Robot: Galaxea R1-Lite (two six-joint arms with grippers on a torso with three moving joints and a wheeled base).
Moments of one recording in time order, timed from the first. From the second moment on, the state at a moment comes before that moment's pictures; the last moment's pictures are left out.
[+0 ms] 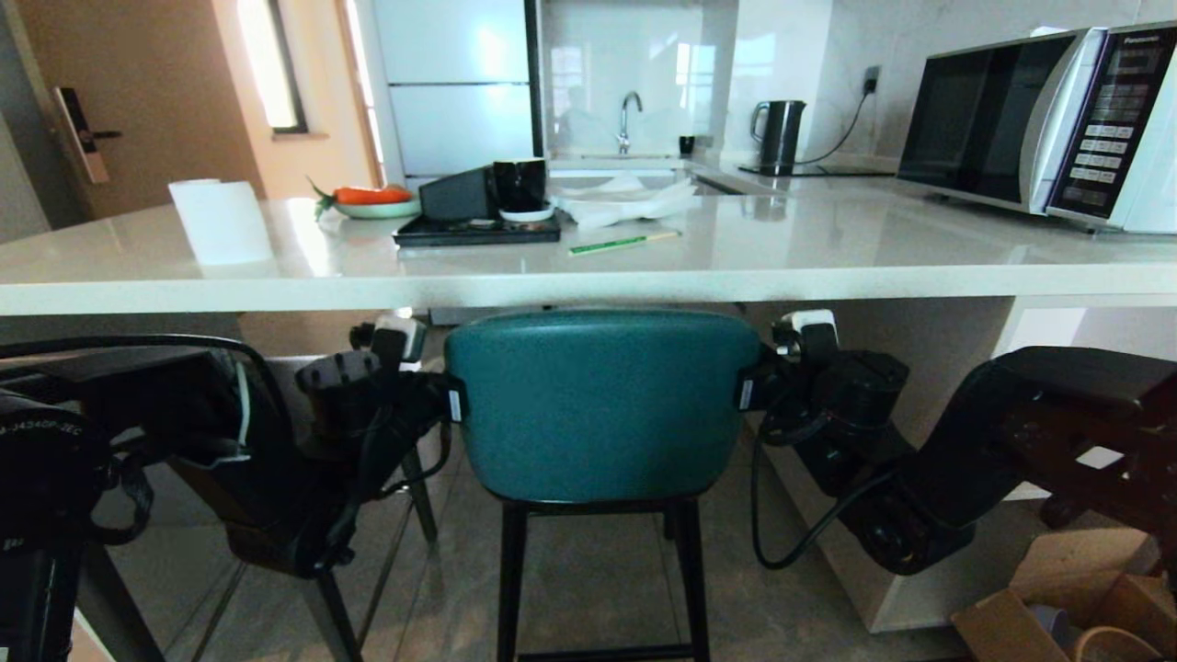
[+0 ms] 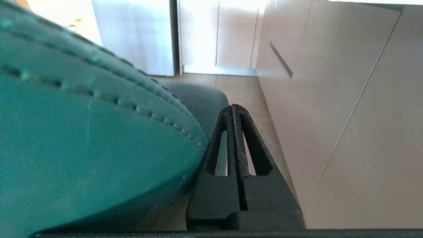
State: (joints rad) left arm -0.36 2.20 -0.79 -1.38 0.07 0.04; right arm 0.44 2.25 -0.89 -1.44 -0.22 -0.07
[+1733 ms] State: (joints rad) left arm -0.13 1.31 -0.25 -1.19 0.19 0.01; right arm 0.30 1.44 -0.28 -1.33 -0.32 -0.09
